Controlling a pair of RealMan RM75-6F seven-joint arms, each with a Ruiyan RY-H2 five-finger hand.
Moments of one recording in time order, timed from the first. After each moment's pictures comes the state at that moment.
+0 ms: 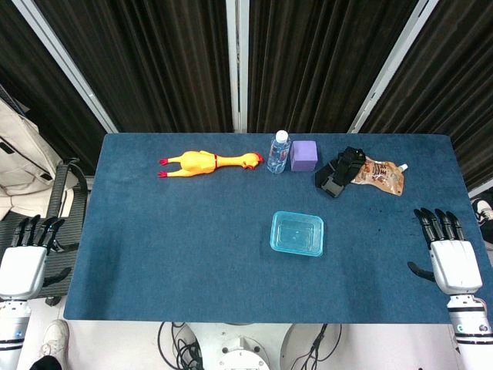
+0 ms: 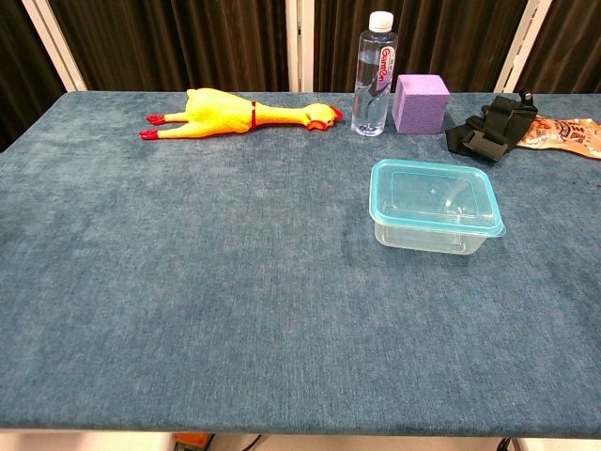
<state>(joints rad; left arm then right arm) -0.11 -1.18 -0.07 -1.57 1.49 1.49 0.18 0.12 -1.13 0.09 -1.64 -1.46 1.43 -0.15</state>
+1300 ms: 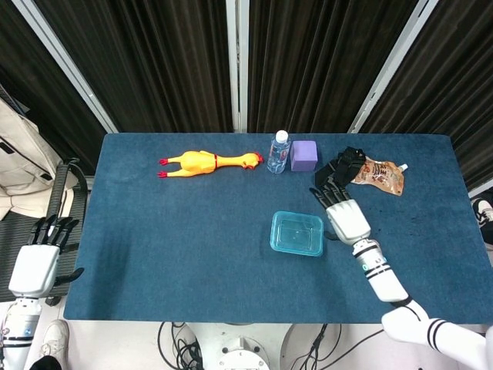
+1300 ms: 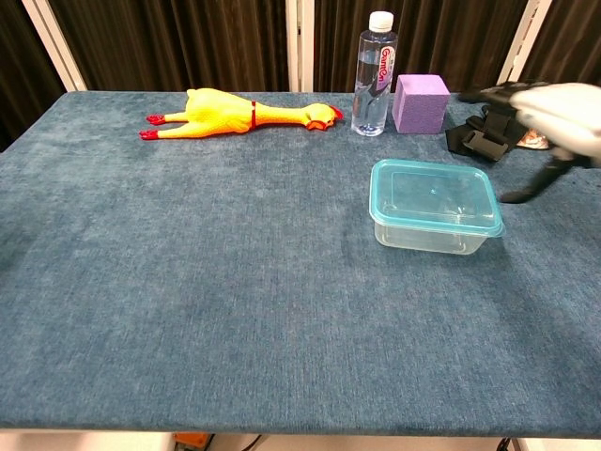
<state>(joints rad) -0.14 -1.18 -0.05 -1.60 1.51 1.46 0.14 0.55 -1.56 0.18 -1.23 -1.45 1.05 -0.15</state>
